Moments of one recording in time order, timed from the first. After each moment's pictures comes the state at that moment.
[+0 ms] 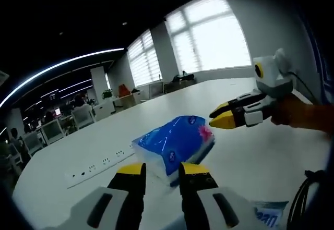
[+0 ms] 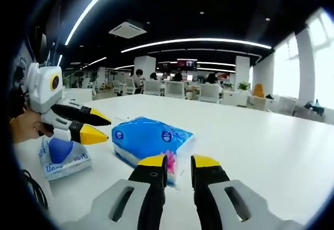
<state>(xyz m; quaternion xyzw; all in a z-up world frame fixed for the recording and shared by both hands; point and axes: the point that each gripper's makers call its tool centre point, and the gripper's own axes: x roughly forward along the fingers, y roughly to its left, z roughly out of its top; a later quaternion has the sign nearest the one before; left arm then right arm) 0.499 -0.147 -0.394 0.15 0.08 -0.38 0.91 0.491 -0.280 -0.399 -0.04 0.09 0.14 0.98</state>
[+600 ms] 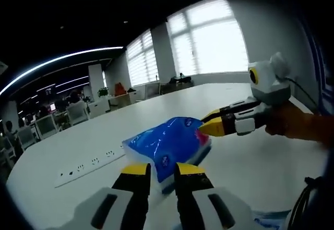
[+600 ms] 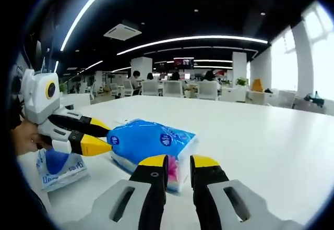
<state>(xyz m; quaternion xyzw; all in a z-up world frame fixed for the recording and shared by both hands) 0.503 -0.162 -0.405 0.14 0.09 -0.40 0.90 0.507 -0.277 -0.411 -0.02 0.11 0.13 0.98</state>
